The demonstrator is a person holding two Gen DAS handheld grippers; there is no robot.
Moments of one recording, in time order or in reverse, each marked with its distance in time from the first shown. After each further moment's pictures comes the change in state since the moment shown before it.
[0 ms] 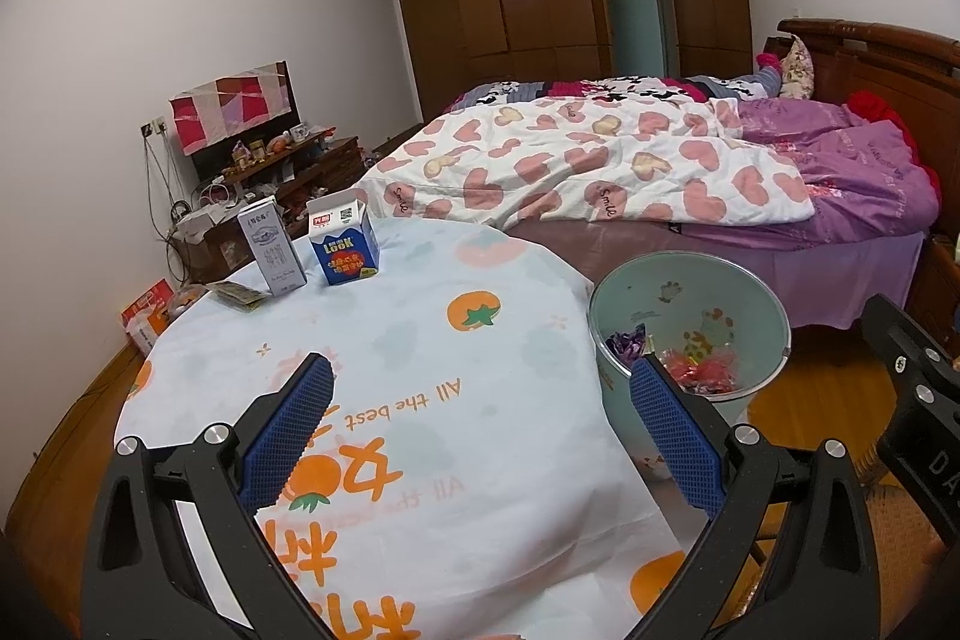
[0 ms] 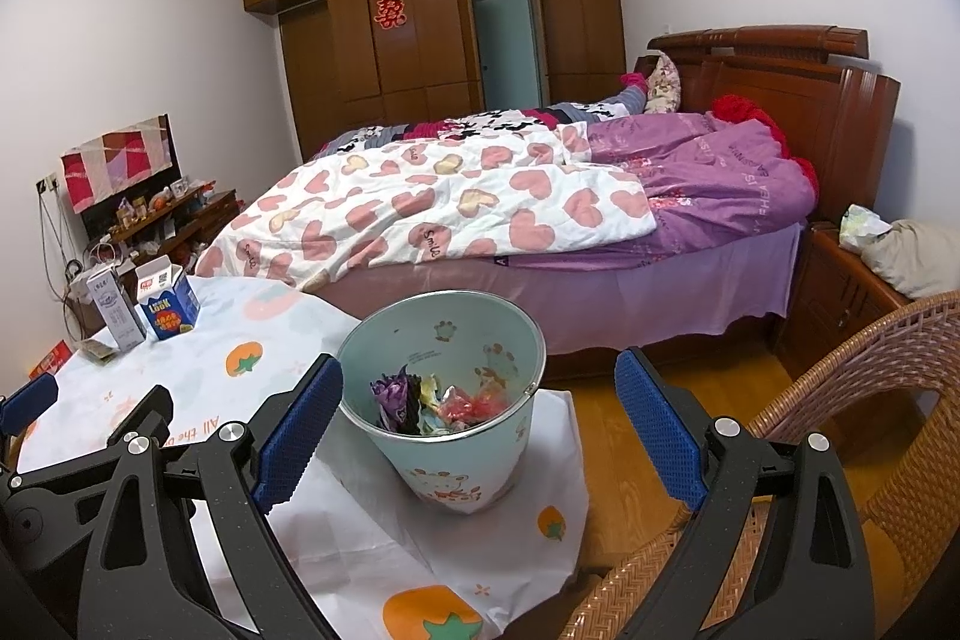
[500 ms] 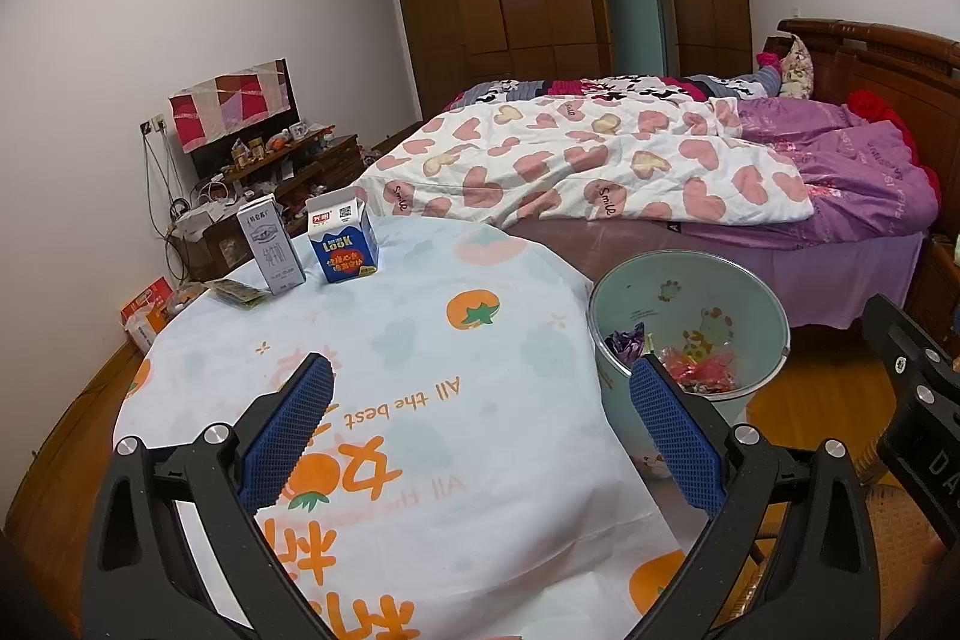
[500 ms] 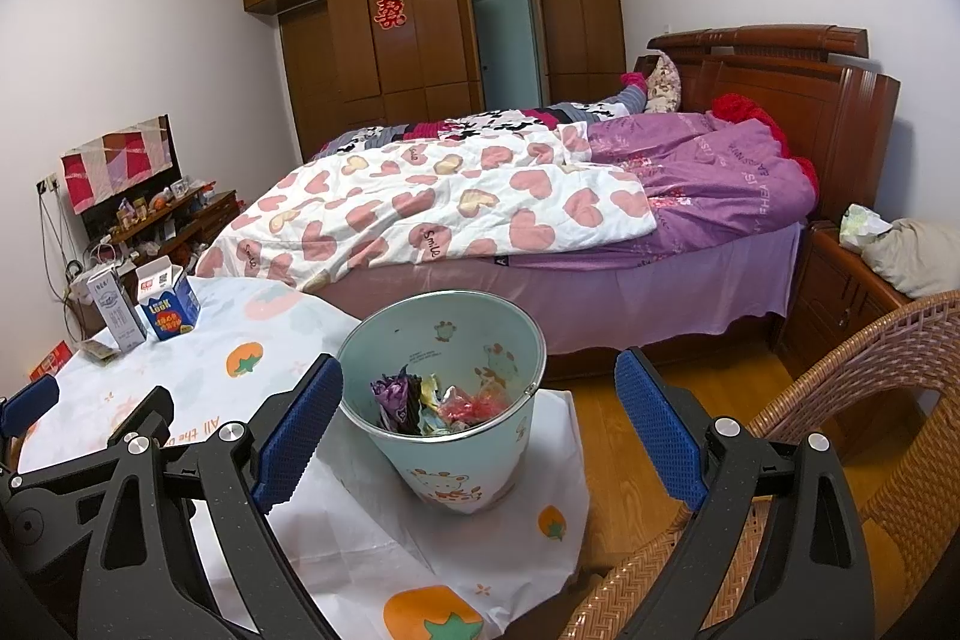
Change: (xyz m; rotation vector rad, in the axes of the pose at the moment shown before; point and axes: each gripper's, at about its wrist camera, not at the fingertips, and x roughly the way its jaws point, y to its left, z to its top) left arm 0.000 0.001 0.000 -0.002 0.000 0.000; right arm 0.001 -0.001 0.000 0.001 0.001 0.001
